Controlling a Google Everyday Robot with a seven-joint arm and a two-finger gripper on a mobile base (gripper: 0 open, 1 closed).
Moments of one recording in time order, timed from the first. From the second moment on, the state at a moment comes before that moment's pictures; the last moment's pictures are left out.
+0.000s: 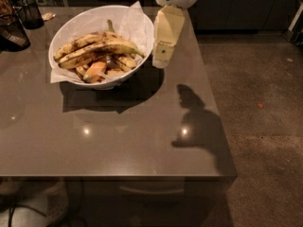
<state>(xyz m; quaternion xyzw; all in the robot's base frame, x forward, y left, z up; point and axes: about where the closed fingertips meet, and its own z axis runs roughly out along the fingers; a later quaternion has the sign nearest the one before) 0.548 -0.039 1.013 -0.66 0.73 -0.03 0.18</state>
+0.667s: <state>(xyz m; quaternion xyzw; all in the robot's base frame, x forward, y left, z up) 0.581 0.001 1.020 -0.67 0.72 0.04 0.19</state>
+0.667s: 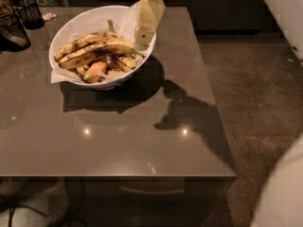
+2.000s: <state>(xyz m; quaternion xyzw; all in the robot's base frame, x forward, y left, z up) 0.640 0.047 0.975 -0.65 0.73 0.10 0.17</state>
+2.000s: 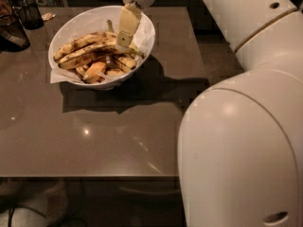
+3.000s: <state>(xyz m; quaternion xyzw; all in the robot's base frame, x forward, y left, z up) 0.652 0.046 0.947 -0.64 0.75 0.11 0.14</state>
